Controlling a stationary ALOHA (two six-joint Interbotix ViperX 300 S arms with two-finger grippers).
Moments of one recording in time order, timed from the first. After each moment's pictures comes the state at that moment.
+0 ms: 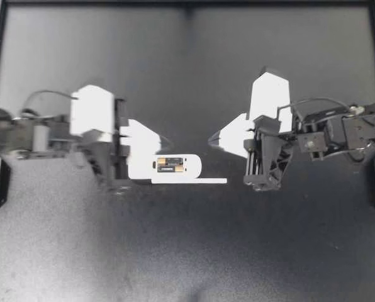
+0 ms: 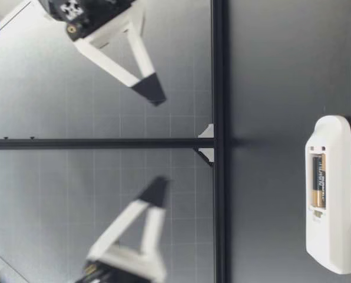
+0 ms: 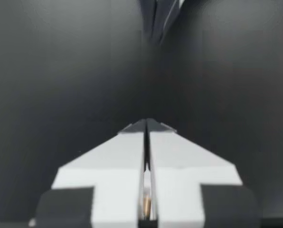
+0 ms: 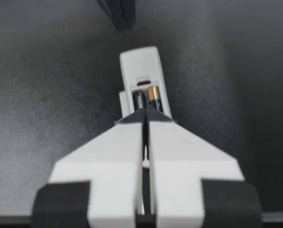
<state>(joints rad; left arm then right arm) 0.06 -0.22 0.91 -0.05 -0.34 -0.02 -0.08 -0.23 0.77 -0.78 0.07 0.88</state>
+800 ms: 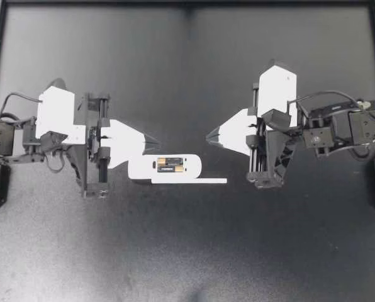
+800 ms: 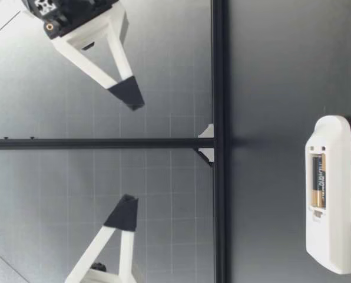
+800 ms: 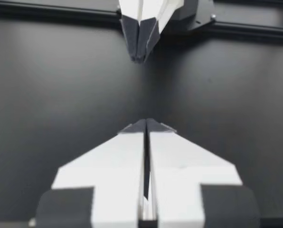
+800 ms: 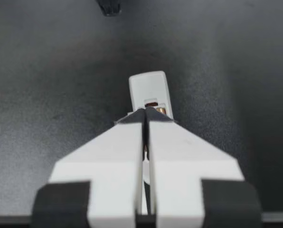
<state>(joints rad) 0.03 -0.27 0.97 -0.05 -0.44 -0.02 -0.10 -0.25 0.77 -0.79 0.01 0.88</state>
